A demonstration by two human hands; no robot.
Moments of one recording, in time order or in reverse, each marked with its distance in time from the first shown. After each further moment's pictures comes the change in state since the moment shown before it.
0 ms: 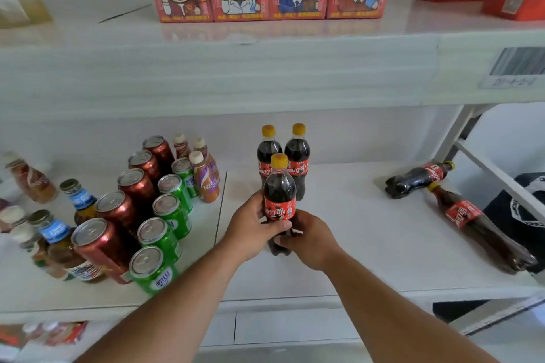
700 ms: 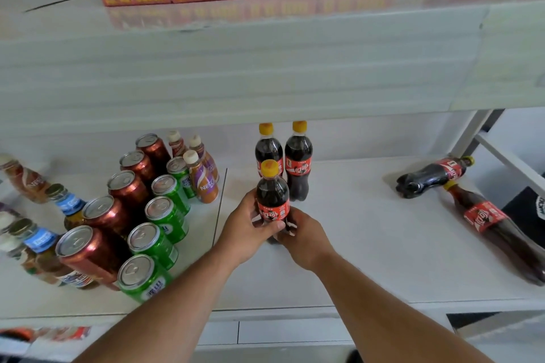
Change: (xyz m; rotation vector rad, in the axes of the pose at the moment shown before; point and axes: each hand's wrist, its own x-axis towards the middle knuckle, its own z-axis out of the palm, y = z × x) left_hand 0.023 -0.027 0.000 0.012 0.048 -0.054; right_hand 0.030 0.012 0.012 0.047 0.009 0.009
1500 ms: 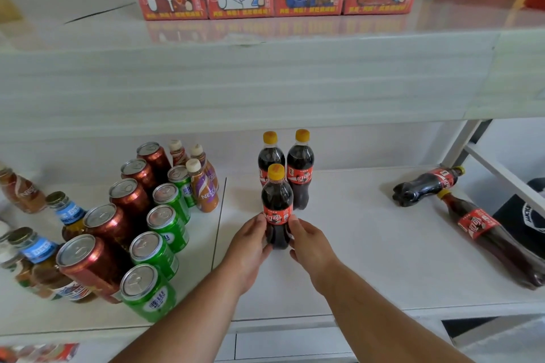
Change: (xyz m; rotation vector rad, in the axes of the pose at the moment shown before) left_hand -0.009 -0.006 0.014 -0.598 -0.044 -0.332; right_hand -0.015 -0.021 0.007 0.425 0.088 0.287
